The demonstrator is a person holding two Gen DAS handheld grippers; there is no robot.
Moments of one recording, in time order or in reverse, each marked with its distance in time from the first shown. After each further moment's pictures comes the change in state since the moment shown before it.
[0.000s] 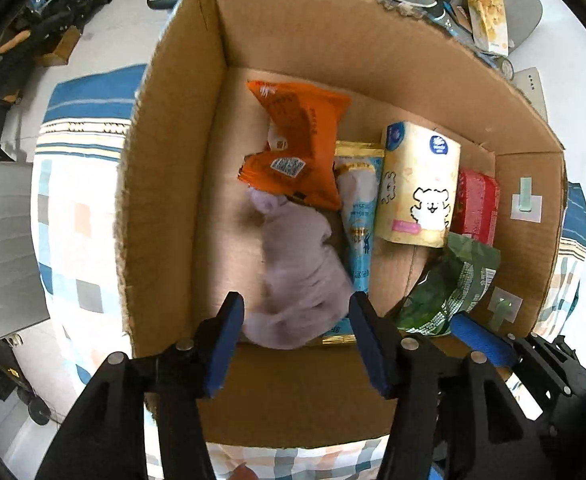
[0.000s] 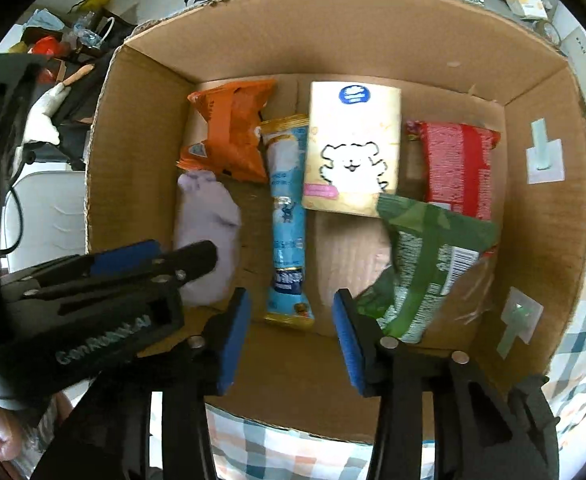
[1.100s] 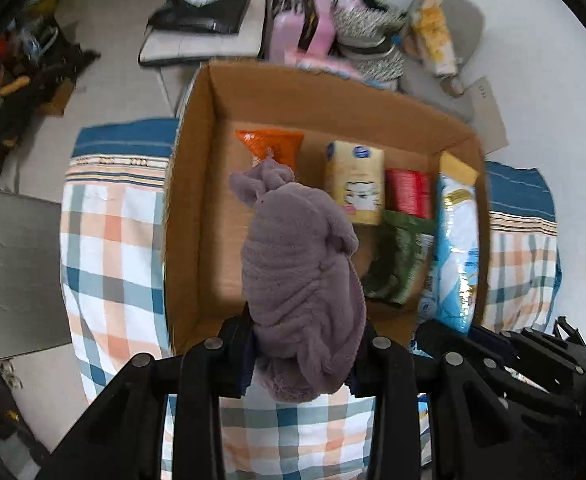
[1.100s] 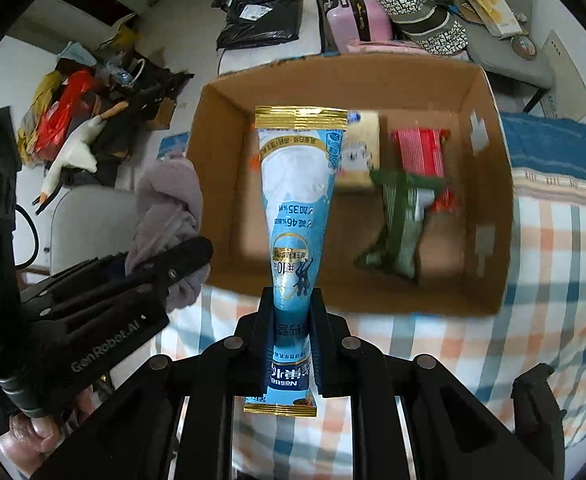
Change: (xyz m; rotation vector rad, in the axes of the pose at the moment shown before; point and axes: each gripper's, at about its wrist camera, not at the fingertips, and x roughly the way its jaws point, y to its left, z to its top) left arm -0.067 0.001 -0.048 0.100 -0.164 -0.041; right arm -0.101 0.011 -0.092 0.010 -0.181 0.092
